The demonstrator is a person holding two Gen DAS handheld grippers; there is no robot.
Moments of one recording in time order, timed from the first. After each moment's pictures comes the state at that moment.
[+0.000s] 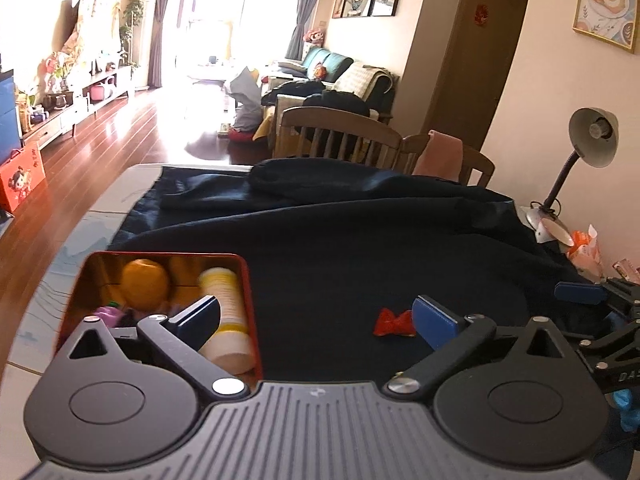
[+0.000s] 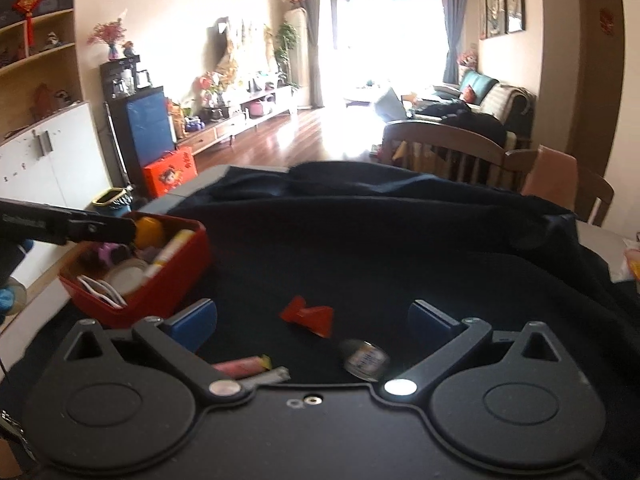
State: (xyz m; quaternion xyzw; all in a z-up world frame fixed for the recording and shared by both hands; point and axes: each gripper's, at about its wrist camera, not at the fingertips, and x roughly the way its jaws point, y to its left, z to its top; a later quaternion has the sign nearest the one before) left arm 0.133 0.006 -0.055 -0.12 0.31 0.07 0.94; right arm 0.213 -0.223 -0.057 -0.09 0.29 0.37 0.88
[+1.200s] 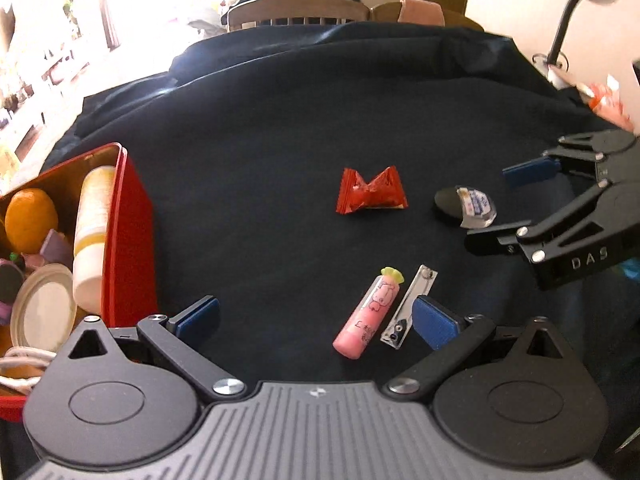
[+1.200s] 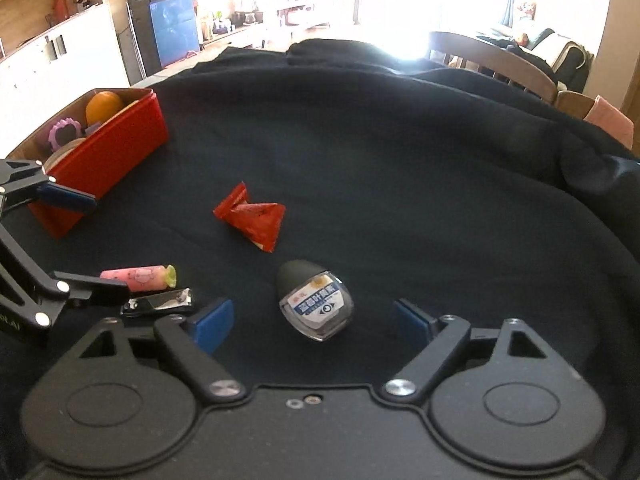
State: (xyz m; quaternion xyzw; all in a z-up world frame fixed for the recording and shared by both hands) left arm 0.200 -0.062 -0.167 -0.02 0.45 0.05 0.89; right arm 0.295 -0.203 -0.152 -0.19 0.39 0.41 0.80
